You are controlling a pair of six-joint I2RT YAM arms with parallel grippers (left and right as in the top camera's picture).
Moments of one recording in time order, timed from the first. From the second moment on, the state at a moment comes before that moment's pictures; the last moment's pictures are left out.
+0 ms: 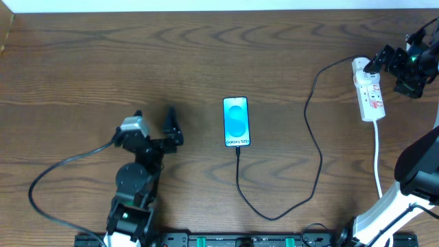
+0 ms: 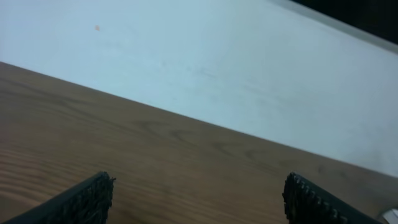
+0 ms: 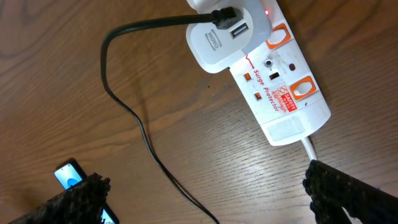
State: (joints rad) left arm -0.27 0.62 0.19 0.42 -0.21 -0.35; right arm -0.37 2.01 1.90 -1.28 -0.32 0.18
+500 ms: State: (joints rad) left arm -0.13 0.31 0.01 0.35 -0.15 -0.35; right arm -0.37 2.01 1.90 -1.27 -0.32 0.18
